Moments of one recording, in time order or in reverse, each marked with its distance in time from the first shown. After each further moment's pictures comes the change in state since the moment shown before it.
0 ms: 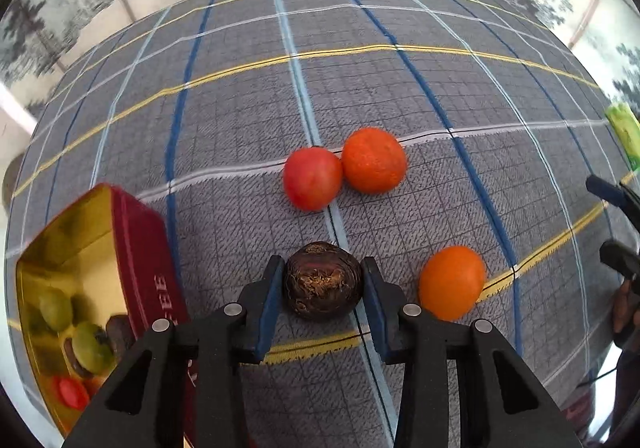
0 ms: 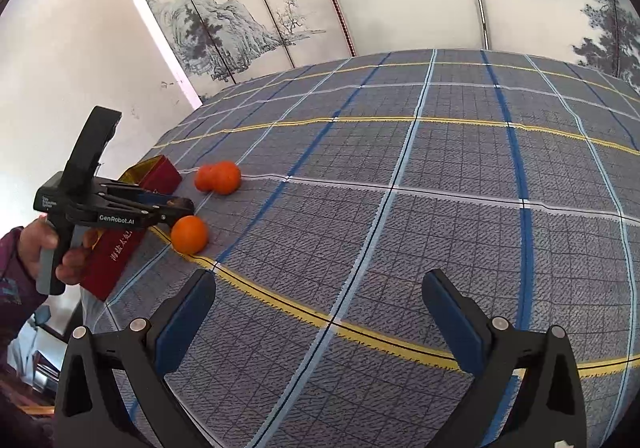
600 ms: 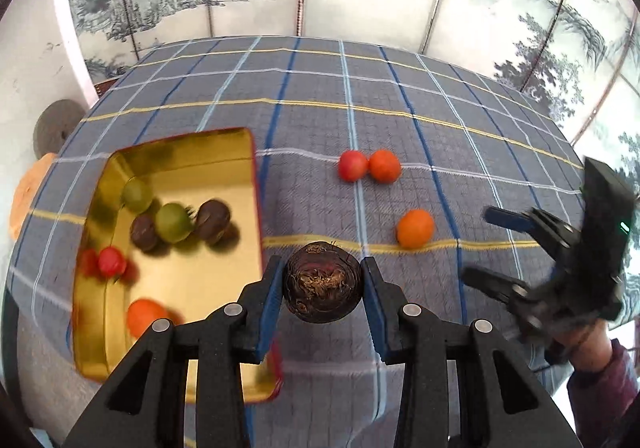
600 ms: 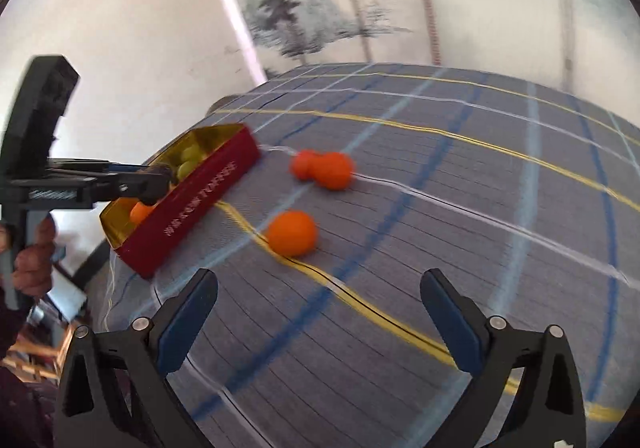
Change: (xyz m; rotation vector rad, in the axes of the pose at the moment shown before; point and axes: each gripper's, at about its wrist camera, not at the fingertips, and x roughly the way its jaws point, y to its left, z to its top) left arm -0.118 0.020 -0.097 -0.235 -0.230 0.016; right arm 0.040 0.097 0.014 -0.260 0.060 0.153
